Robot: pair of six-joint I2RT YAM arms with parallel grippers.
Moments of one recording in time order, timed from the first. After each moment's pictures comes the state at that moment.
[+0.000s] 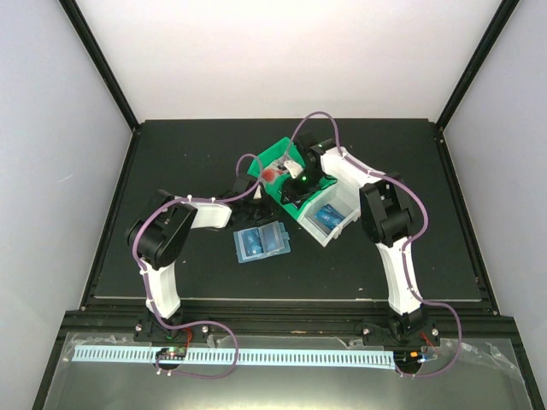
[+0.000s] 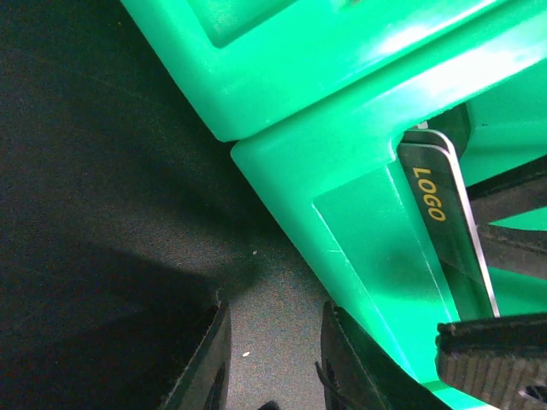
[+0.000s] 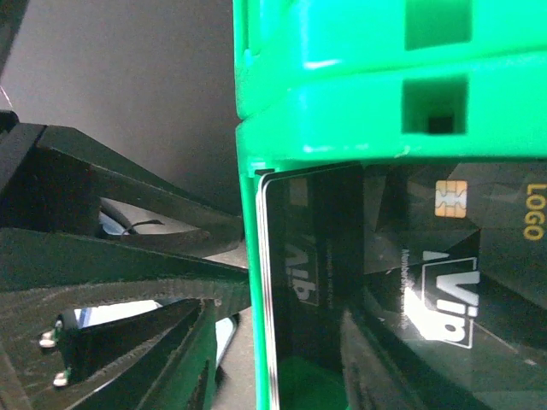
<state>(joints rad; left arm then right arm) -0.52 1.90 0.94 0.15 0.33 -0.85 0.50 2.25 1.86 -0.98 -0.51 -0.10</state>
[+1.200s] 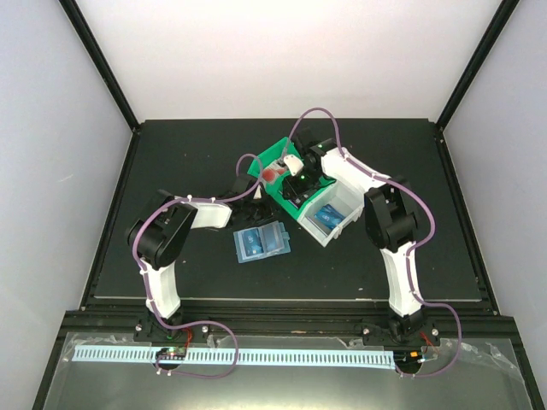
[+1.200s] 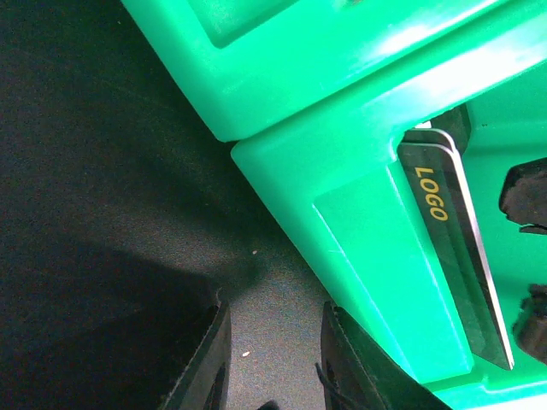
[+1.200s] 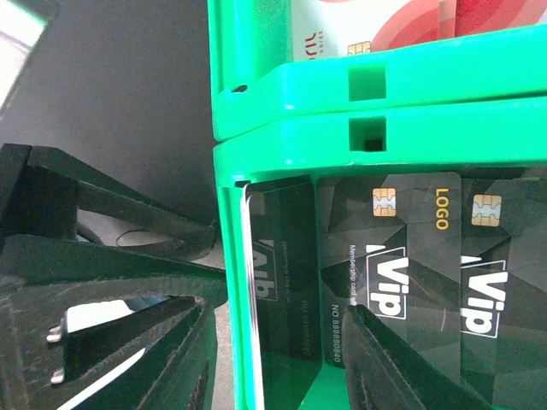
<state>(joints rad) -0.52 1.90 0.94 0.15 0.33 -0.85 0.53 2.17 1.81 -0.92 -0.35 -0.07</state>
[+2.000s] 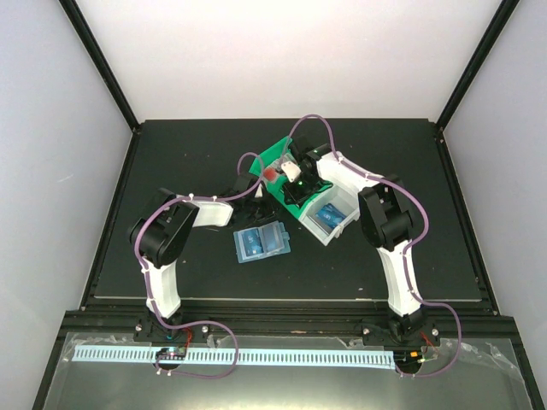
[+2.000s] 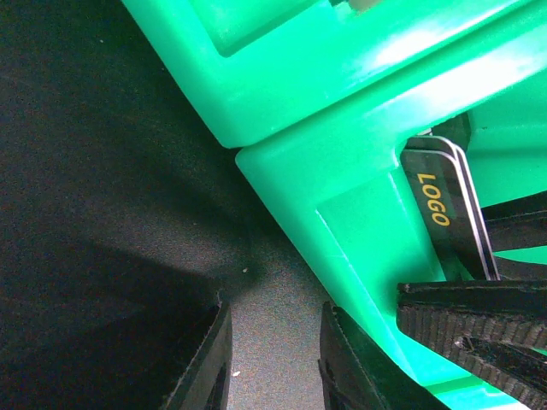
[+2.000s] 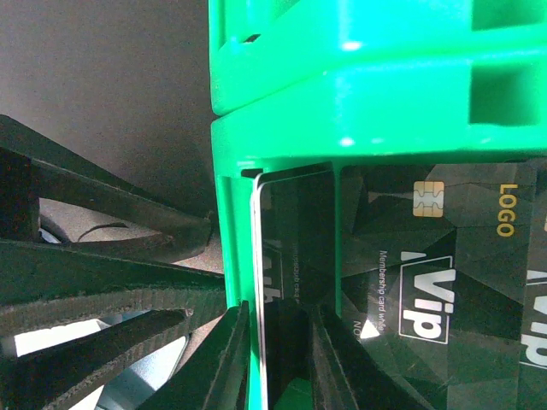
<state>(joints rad) -0.52 1.92 0.97 0.15 0.33 -0.85 0.54 2.21 1.79 -0.90 -0.32 -0.10</state>
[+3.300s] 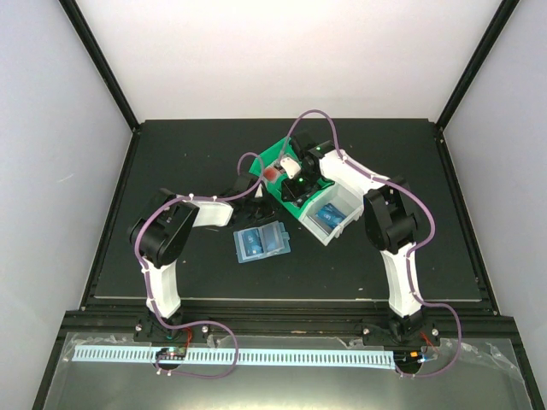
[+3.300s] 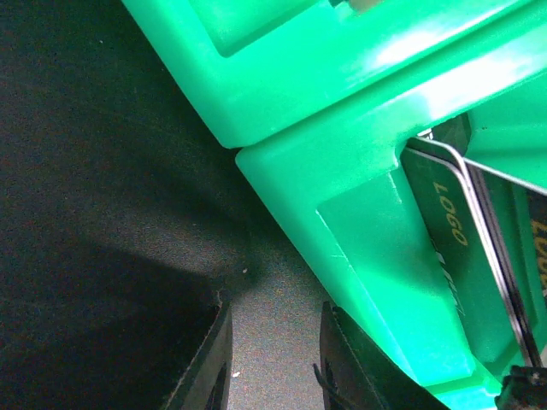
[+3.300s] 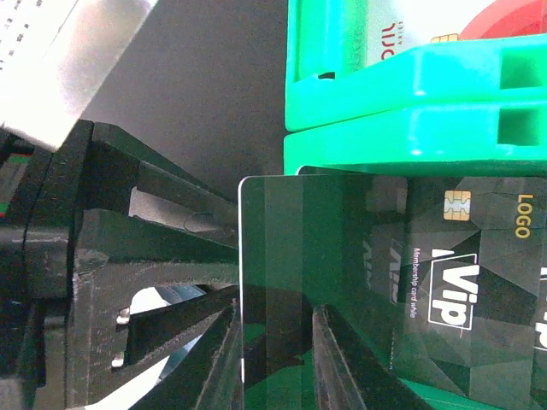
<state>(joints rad) -0.52 1.92 0.97 0.15 0.33 -0.85 0.54 2.16 1.79 -0.91 -0.38 -0.10</state>
